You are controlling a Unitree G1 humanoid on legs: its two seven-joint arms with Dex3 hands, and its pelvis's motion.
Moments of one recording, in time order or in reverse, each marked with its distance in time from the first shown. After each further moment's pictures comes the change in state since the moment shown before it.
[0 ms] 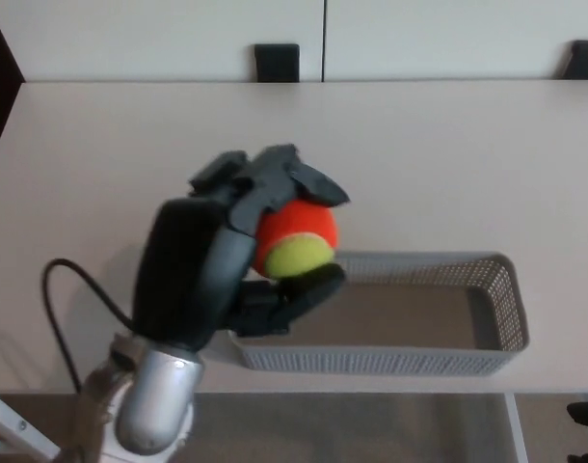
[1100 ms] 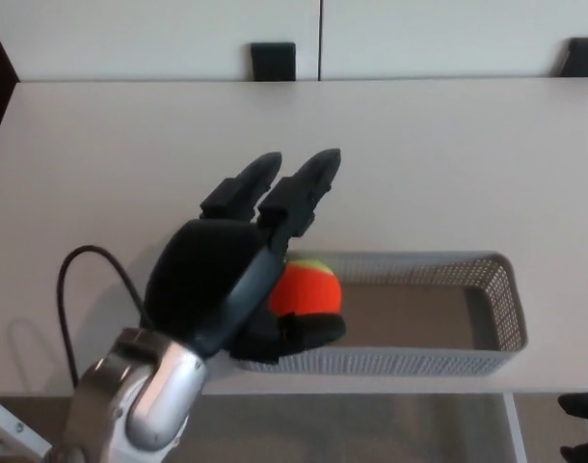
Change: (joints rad) left_arm 0.011 0.142 -0.082 -0.117 0.146 0.231 -0.190; right_arm -0.013 -0.003 0.023 -0.036 -0.010 0.023 0.003
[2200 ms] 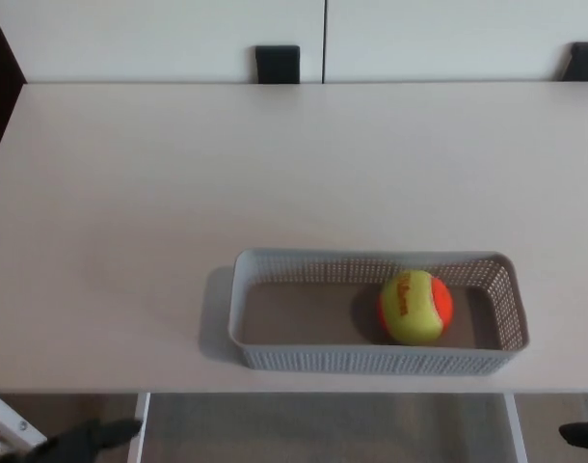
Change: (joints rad) left_arm 0.745 0.292 0.533 -0.006 -0.529 -0.170 -0.378; right_arm 0.053 0.002 0.013 0.022 -0.004 -0.002 -0.003
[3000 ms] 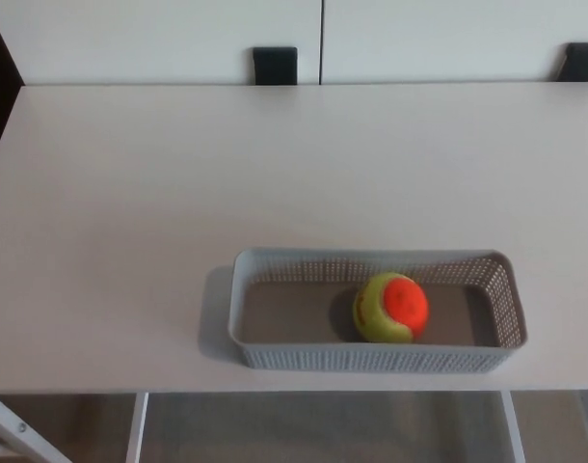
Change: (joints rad) left_arm -0.377 0.042 -0.338 0.865 0.252 -0.048 0.182; right_arm 0.101 0.000 0.015 0.049 -0.037 -0.035 -0.086
